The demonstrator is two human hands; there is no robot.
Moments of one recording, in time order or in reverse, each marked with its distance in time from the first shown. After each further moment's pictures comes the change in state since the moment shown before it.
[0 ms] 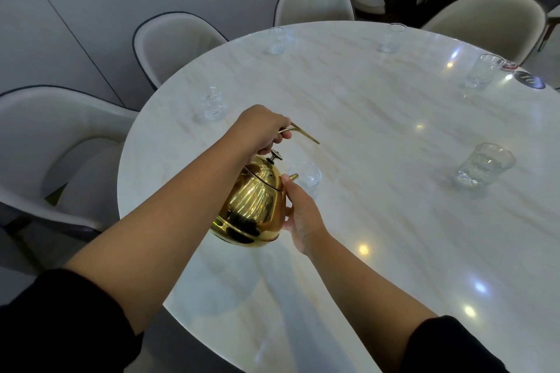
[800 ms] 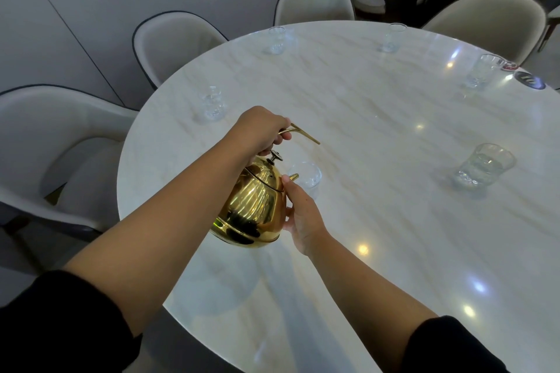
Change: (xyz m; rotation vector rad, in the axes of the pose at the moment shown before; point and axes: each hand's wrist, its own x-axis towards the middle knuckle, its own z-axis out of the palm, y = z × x) left_hand 0.000 -0.001 0.002 -0.012 0.001 -0.013; right_hand -0.004 0.000 0.002 -0.022 -0.011 -0.006
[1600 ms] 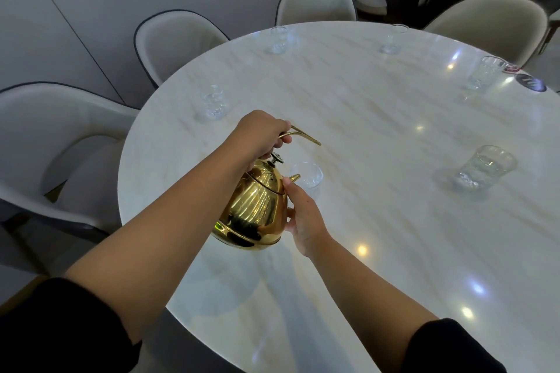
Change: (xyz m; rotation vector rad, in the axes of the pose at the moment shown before) left_hand -0.003 -0.008 -0.001 -0.029 0.014 0.017; right_hand -0.005 -0.001 0.001 -0.026 -0.010 -0.004
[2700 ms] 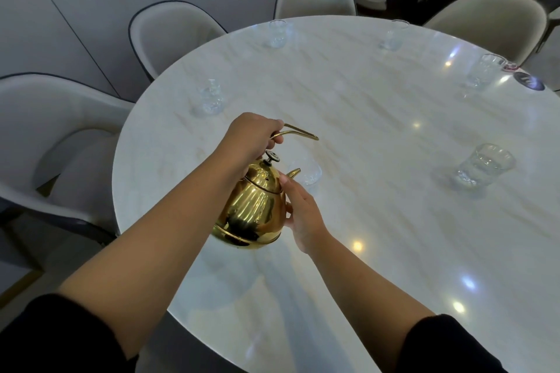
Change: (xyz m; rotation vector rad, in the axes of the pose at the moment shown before) left_hand -0.004 -0.015 -0.003 -0.082 0.061 0.025; right_hand 0.009 0.006 -0.006 -0.127 -0.024 -0.037
